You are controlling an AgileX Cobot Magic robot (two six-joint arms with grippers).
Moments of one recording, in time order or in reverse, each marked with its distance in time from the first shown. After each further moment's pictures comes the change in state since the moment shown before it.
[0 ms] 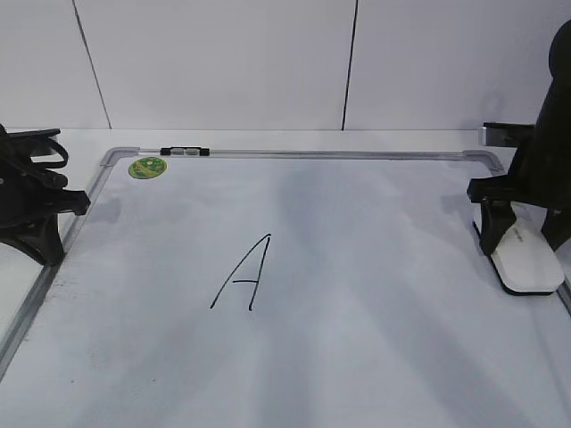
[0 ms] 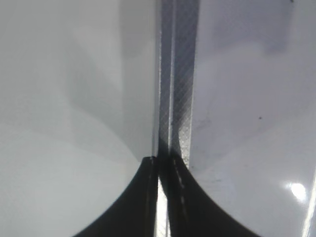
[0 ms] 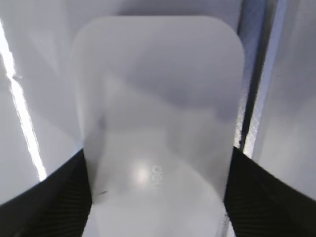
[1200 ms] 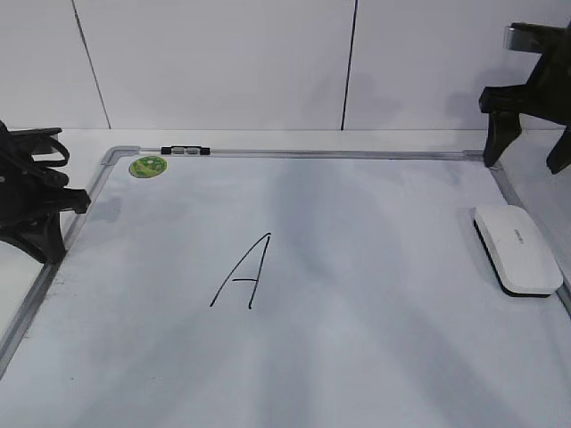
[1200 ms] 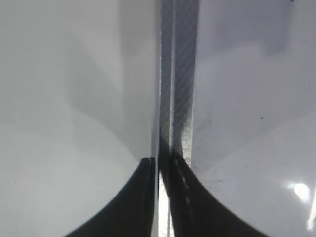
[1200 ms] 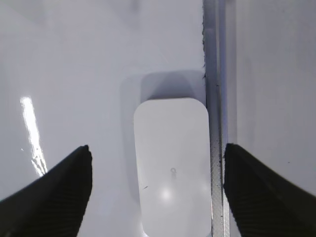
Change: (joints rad) left arm 0.000 0.010 -0.025 0.015 0.009 0.000; right arm 0.000 -0.103 -0.178 -0.002 0.009 0.085
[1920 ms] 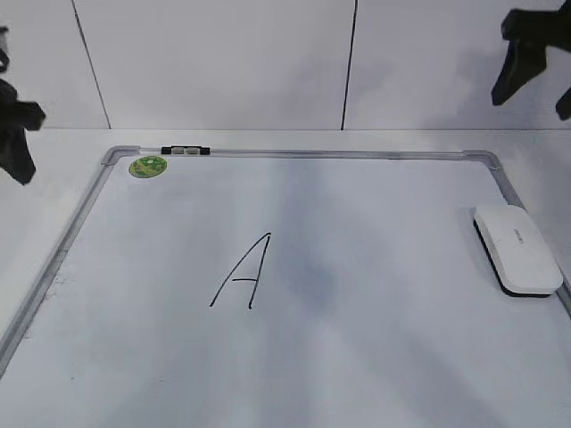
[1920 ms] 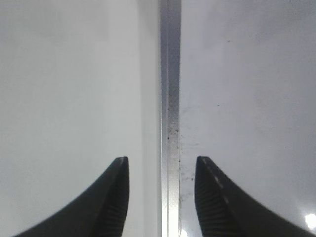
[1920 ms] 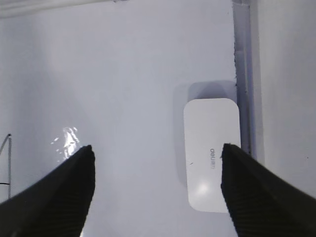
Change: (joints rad) left arm 0.000 -0.255 -0.079 0.027 0.152 0.000; right arm 0.000 -0.191 0.000 0.114 0.007 -0.014
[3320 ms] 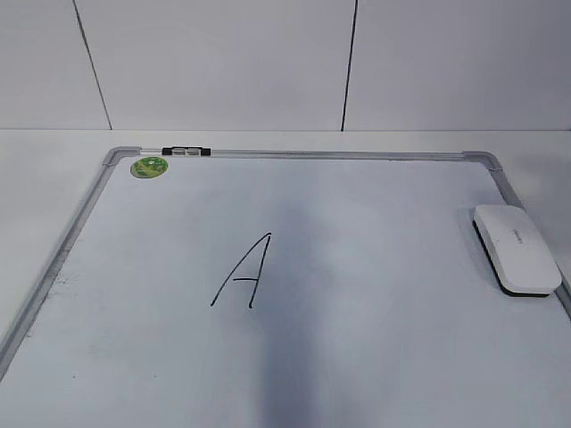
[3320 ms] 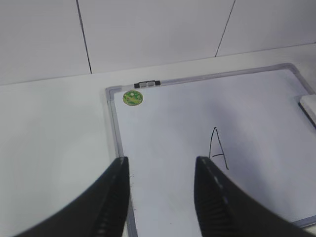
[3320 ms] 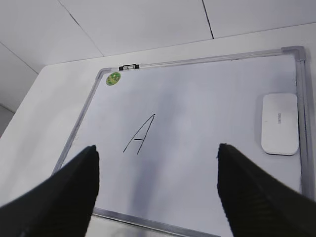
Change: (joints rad) left arm -0.156 -1.025 0.000 -0.023 0.225 0.000; right arm 0.000 -1.128 0.448 0.234 0.045 -0.043
